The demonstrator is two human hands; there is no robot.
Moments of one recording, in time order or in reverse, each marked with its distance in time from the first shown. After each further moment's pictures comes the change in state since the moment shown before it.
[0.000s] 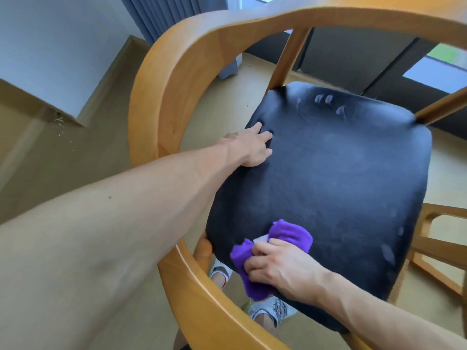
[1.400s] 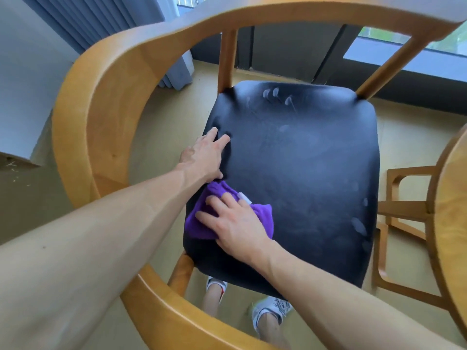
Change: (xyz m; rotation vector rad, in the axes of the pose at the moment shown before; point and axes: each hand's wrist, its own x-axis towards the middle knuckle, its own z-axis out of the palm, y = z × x) left_hand -0.004 -0.001 0.021 0.054 0.199 0.009; right_hand 0.070 0.015 -0.012 0.003 0.364 0.596
